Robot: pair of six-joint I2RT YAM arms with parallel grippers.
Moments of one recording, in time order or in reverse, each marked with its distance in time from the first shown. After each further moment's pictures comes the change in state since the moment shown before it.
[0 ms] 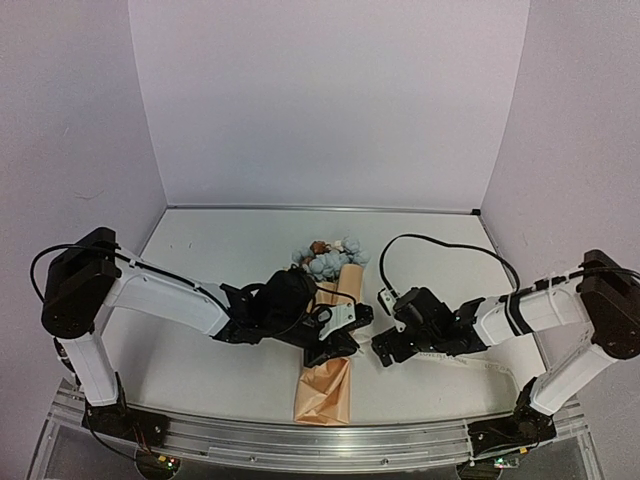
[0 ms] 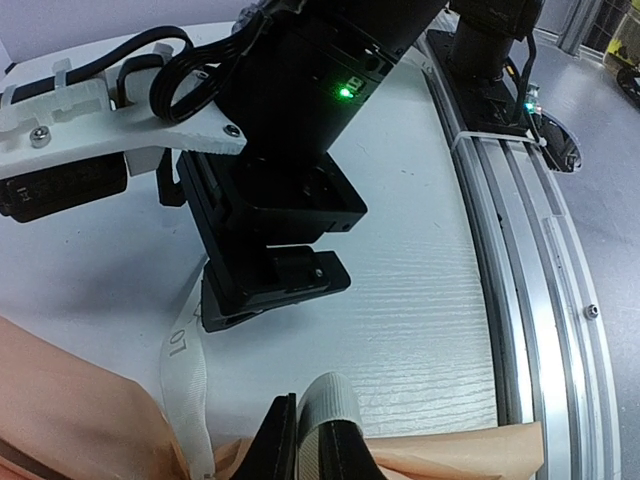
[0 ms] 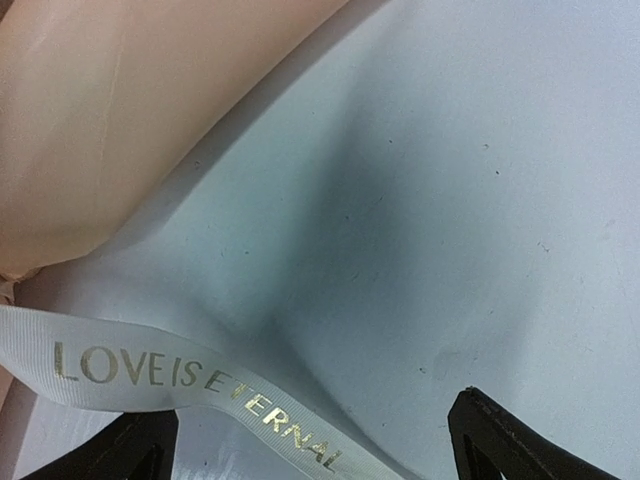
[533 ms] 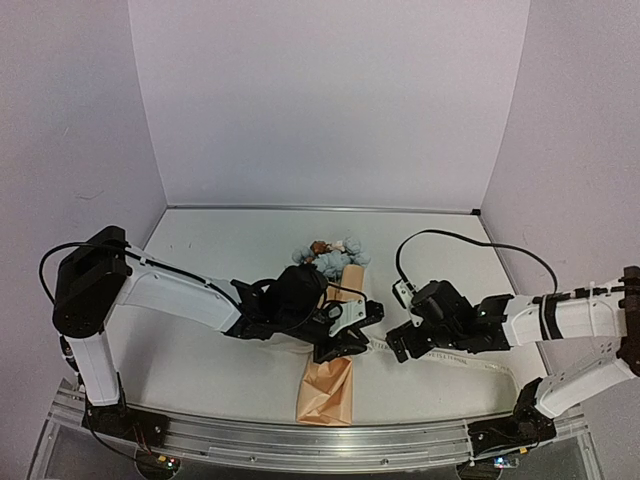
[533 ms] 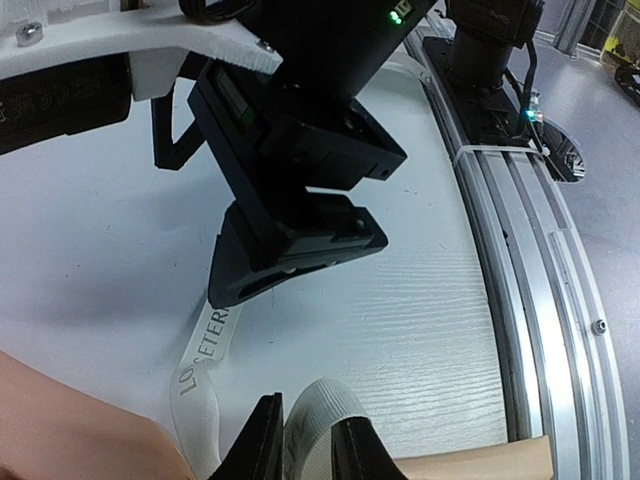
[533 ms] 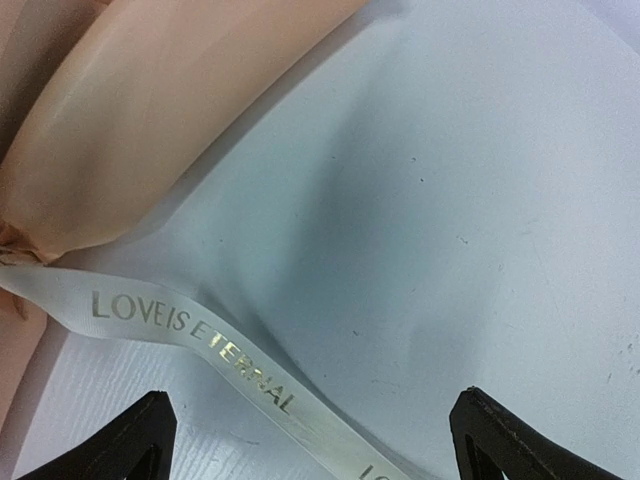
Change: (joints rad) left arm -0.004 0.057 0.086 -0.019 0.018 0.031; right arm 0.000 -0.201 -0.017 -0.155 0.052 -0.036
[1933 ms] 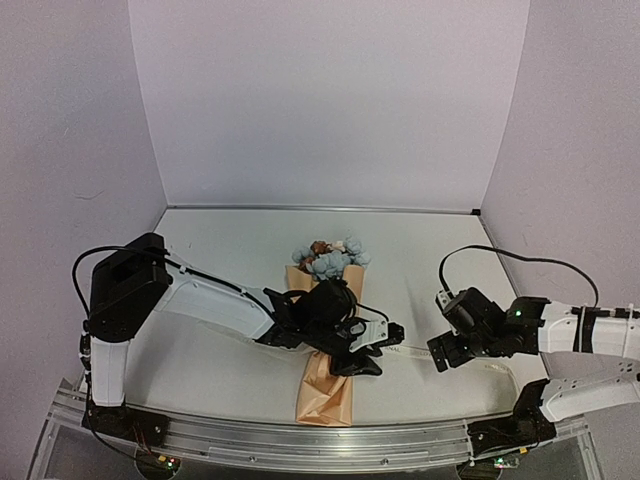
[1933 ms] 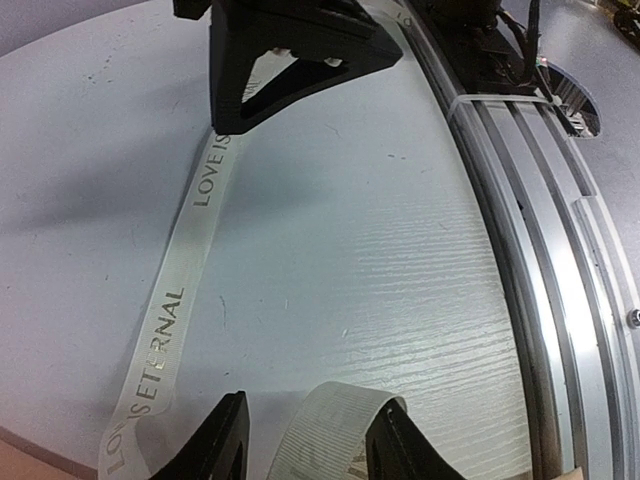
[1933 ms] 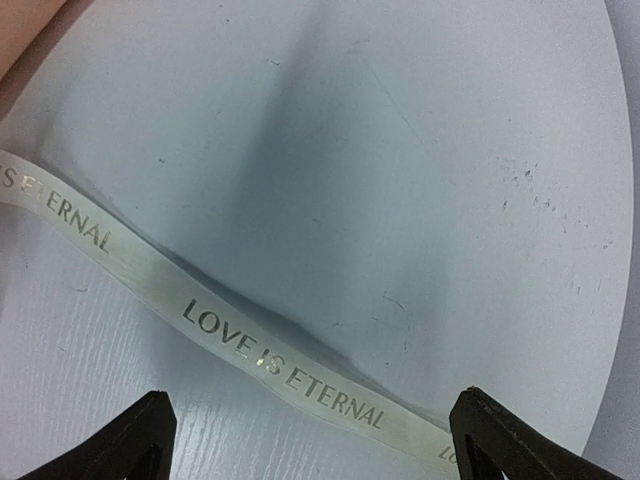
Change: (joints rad) left arm -0.045 0.184 0.174 -0.108 0.003 0.071; right arm -0.064 -0.265 -0.066 -0.424 0.091 0.119
